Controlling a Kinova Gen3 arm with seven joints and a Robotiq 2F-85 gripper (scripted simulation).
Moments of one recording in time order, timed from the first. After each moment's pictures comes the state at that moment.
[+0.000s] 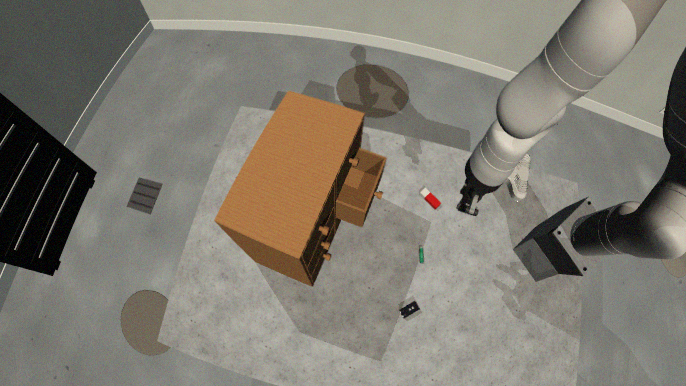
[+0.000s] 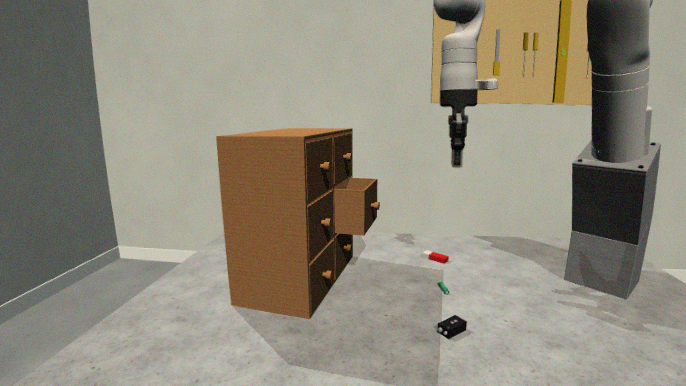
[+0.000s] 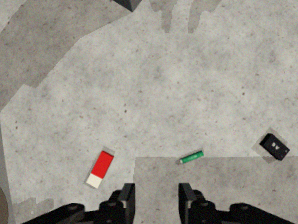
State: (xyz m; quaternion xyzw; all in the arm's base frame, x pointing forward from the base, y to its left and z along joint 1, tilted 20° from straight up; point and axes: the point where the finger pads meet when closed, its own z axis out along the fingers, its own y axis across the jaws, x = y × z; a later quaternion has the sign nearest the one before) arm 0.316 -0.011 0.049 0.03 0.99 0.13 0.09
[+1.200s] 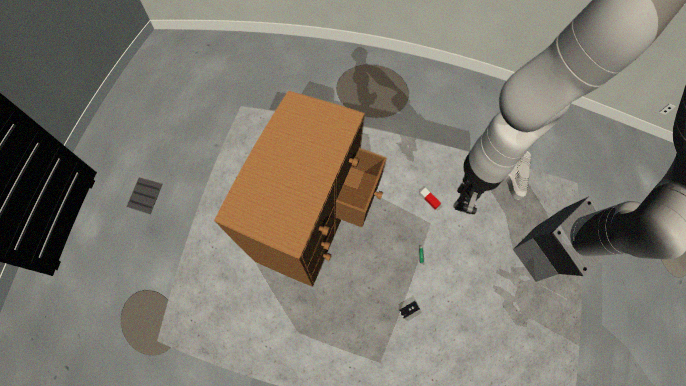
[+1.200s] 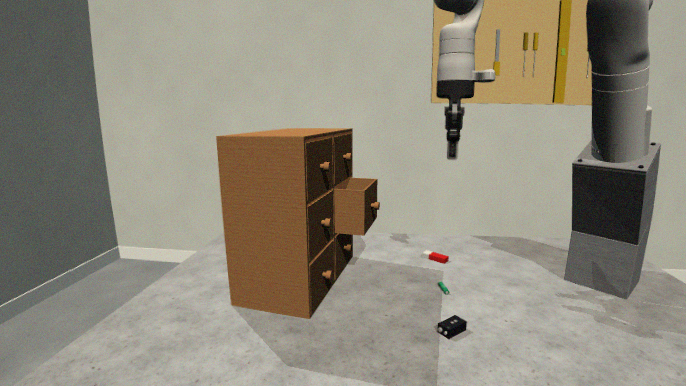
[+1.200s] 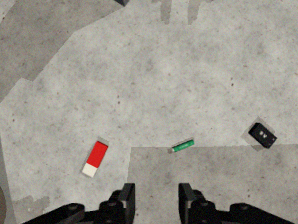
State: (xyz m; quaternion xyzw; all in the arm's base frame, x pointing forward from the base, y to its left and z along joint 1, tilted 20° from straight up) arm 0.323 -0.008 0.069 0.04 0.98 0.14 0.11
